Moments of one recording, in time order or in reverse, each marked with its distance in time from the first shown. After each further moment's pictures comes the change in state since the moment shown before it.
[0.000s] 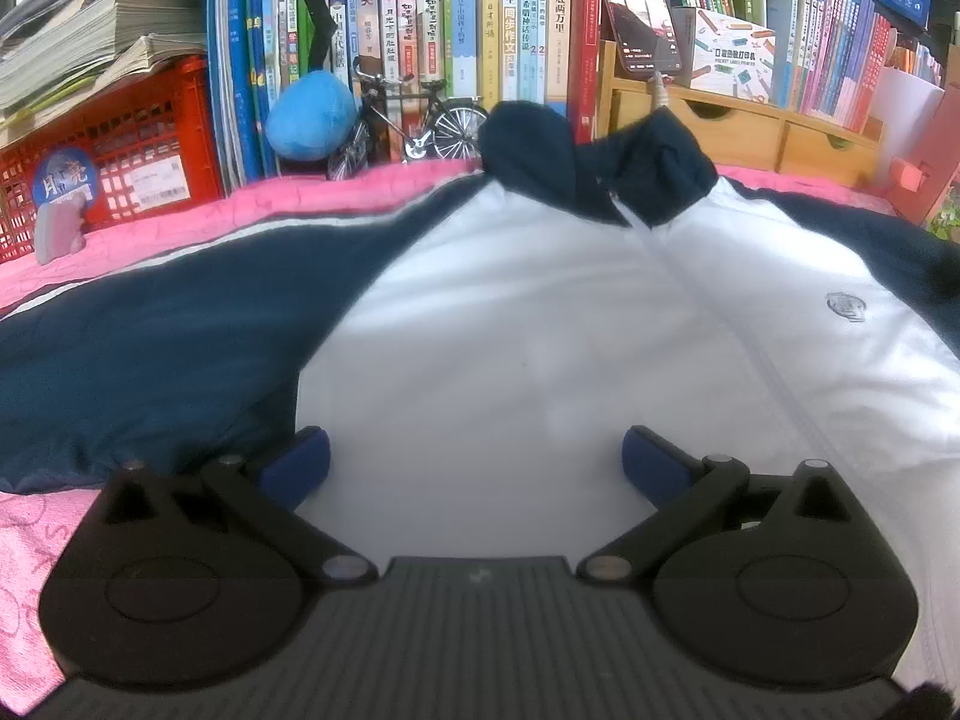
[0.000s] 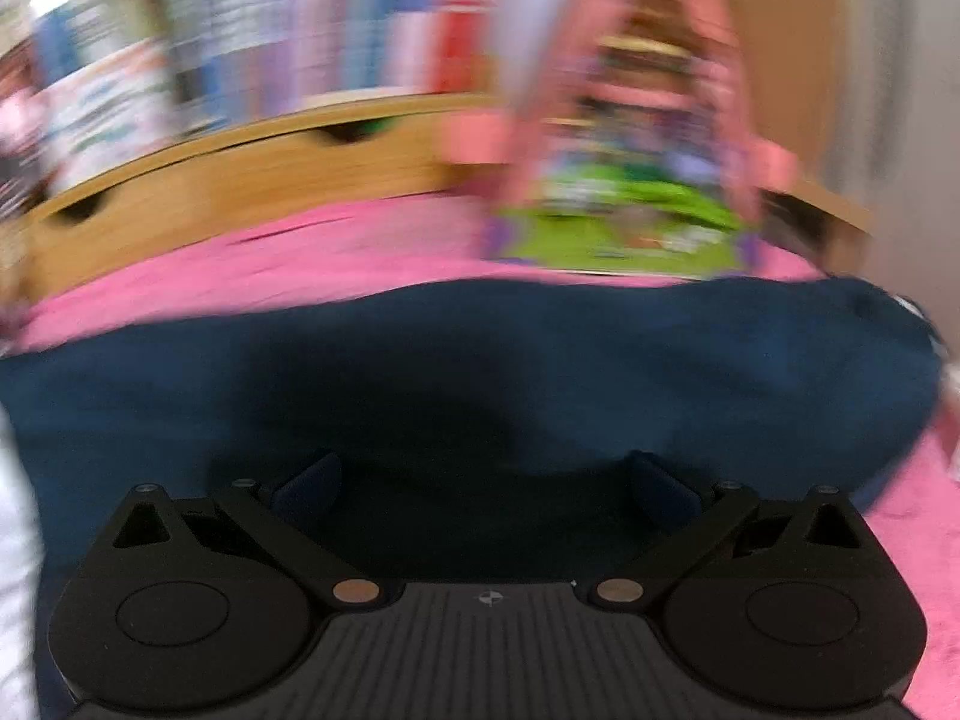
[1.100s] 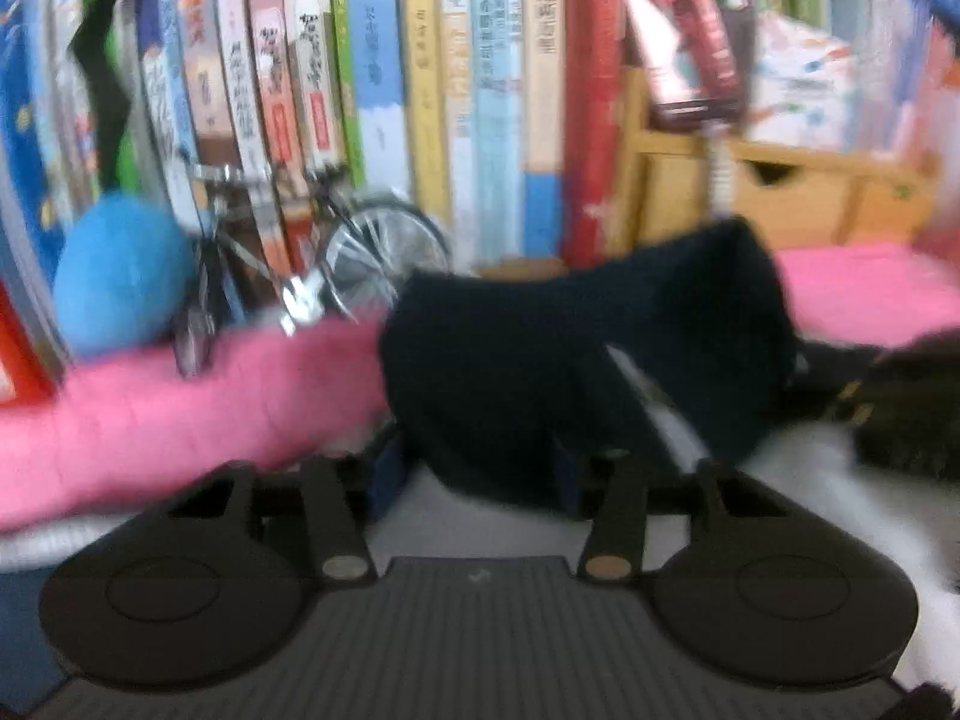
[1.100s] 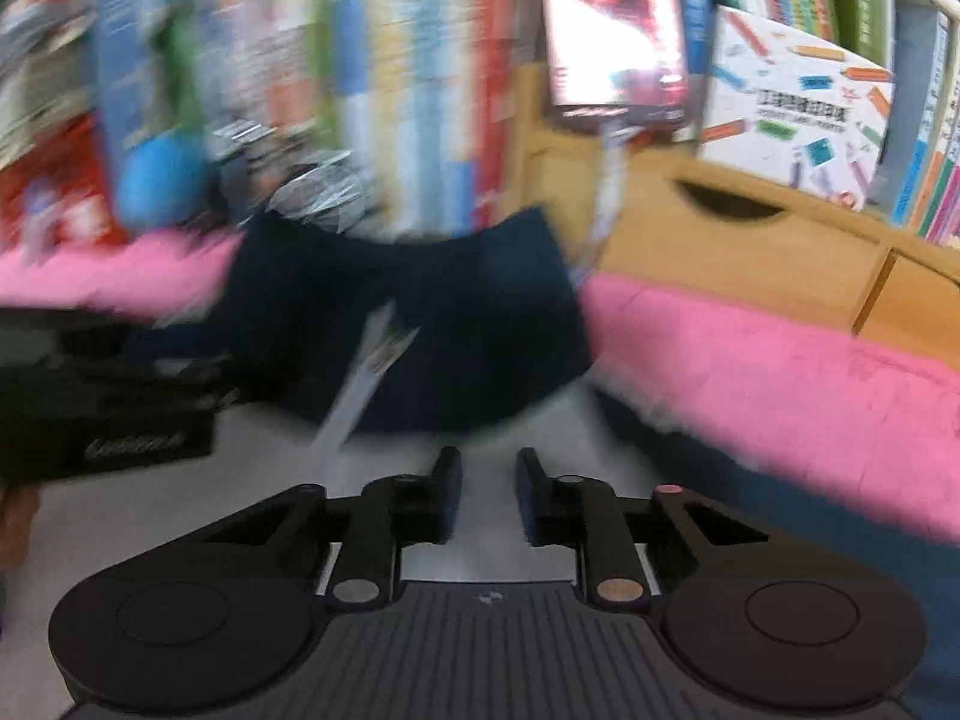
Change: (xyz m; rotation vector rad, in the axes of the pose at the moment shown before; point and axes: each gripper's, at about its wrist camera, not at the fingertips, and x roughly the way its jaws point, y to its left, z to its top) left arm 0.152 -0.031 0.140 0.092 -0.034 -0.021; right arm -0.018 0.317 0.011 -0.467 0.078 0.504
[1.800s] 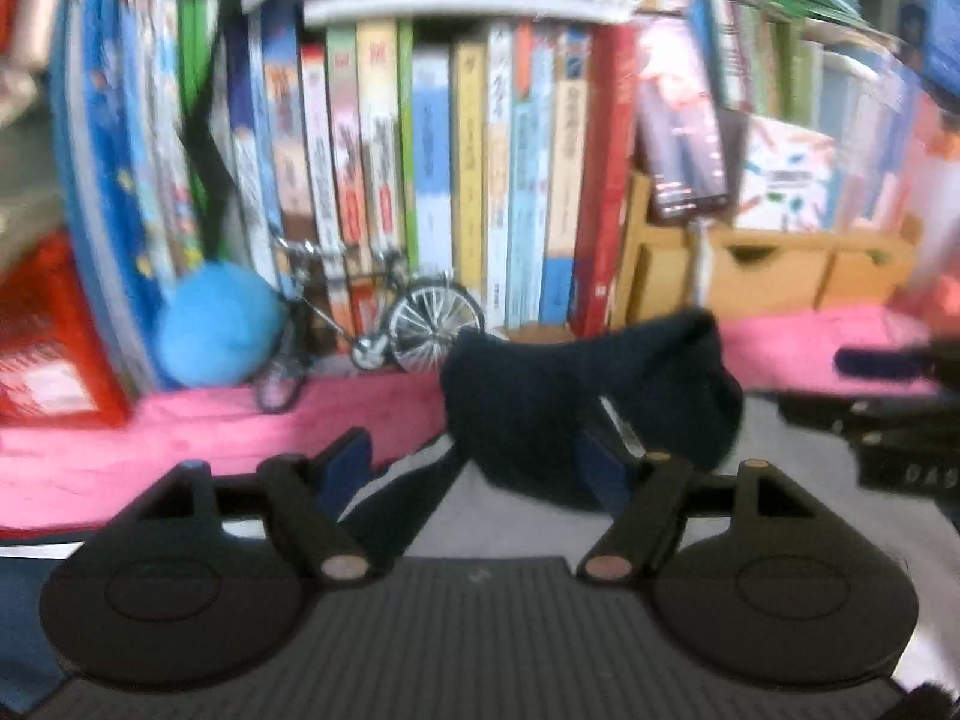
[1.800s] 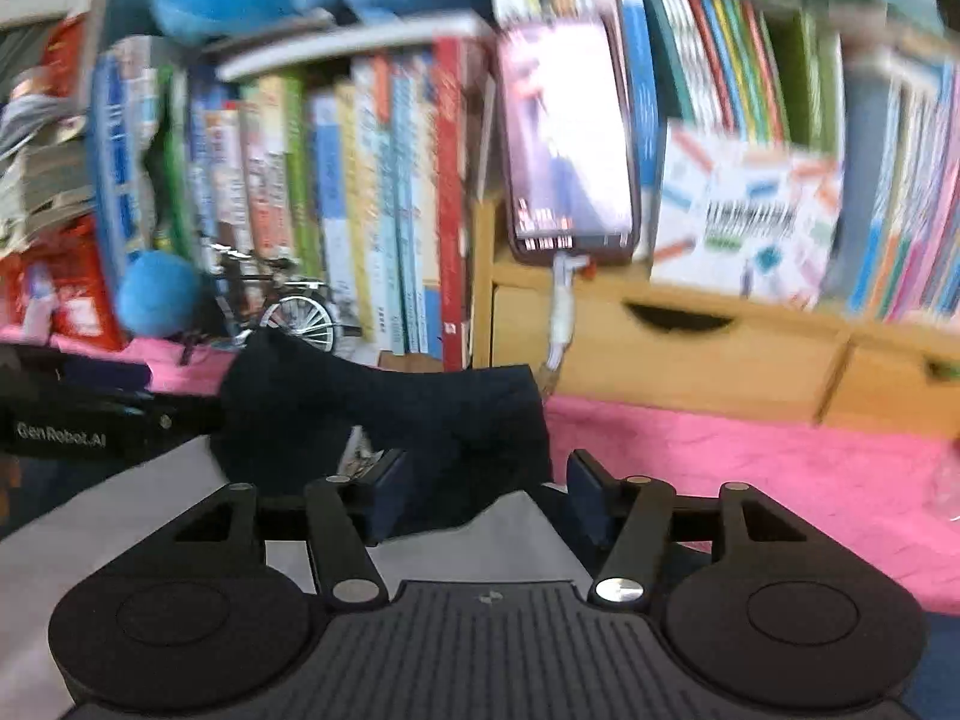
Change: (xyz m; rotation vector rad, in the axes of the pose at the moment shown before) left arm -0.082 0.025 0.000 -0.051 -0.051 -0.010; right arm -0.063 -0.005 -0.019 -0.059 -0.219 0.010
